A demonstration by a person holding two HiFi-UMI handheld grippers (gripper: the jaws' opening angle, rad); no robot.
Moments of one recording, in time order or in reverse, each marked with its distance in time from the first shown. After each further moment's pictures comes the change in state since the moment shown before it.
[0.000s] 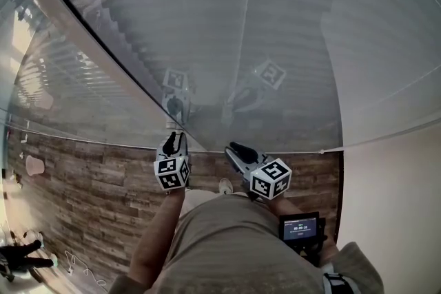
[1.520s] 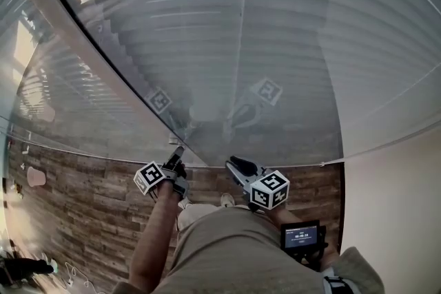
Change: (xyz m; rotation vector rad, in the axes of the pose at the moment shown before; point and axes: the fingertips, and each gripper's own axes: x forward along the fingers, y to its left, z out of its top) left arm 0.005 0.009 -0.021 -0.991 0.065 -0.352; right arm -0.002 -0.006 -0.018 -0.002 0.009 0.003
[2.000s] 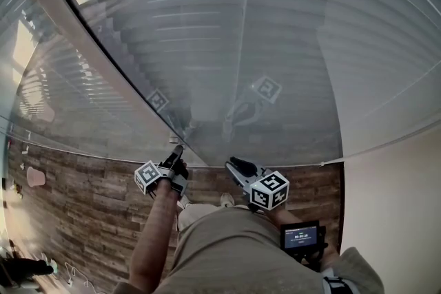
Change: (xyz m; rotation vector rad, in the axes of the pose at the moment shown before) left arm 0.004 0.004 0.001 -0.199 -0.025 -0.079; right arm 0.000 0.000 -0.004 -0.003 0.003 0.000
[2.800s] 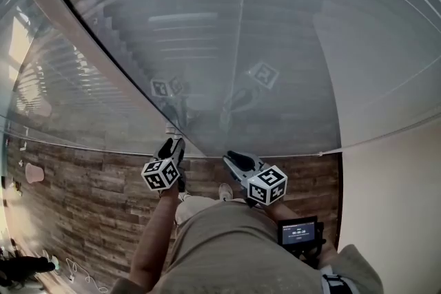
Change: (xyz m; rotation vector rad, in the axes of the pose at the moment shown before) left arm 0.004 -0.008 0.000 0.945 0.039 0.274; right arm 0.001 0.004 -0.002 0.013 0.007 -0.008
